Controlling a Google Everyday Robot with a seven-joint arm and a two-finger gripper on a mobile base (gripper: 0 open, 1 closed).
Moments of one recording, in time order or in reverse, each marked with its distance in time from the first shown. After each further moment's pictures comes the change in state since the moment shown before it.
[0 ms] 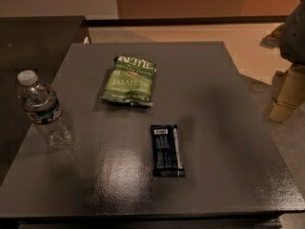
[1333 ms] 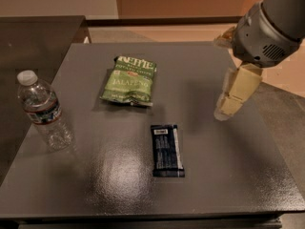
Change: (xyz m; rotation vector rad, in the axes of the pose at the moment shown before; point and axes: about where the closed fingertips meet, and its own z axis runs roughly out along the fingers) arm -0.079 -0.004 0.036 -0.066 -0.241 -0.100
